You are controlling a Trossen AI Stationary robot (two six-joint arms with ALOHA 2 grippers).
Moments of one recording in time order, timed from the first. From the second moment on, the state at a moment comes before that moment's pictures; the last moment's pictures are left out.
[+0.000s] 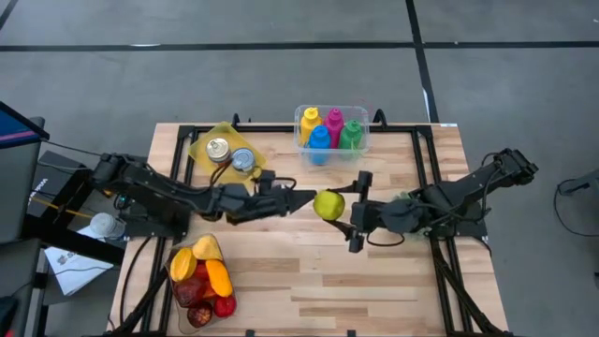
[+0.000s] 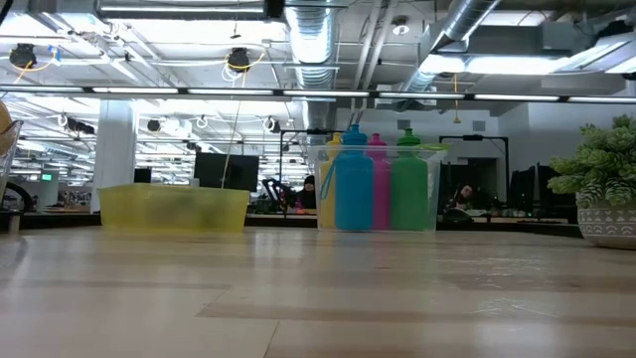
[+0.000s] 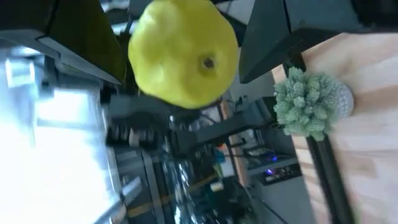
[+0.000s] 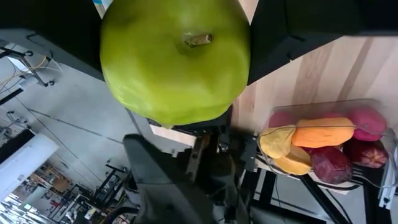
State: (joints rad) left arm -0.26 1.46 1.02 0.53 -0.49 -1.30; right arm 0.46 1.33 1.29 -0.36 0.70 -0.17
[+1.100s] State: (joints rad) left arm -0.20 1.46 1.02 0.61 -0.28 -0.98; right arm 0.37 1.33 1.29 -0.19 0.60 -0.34
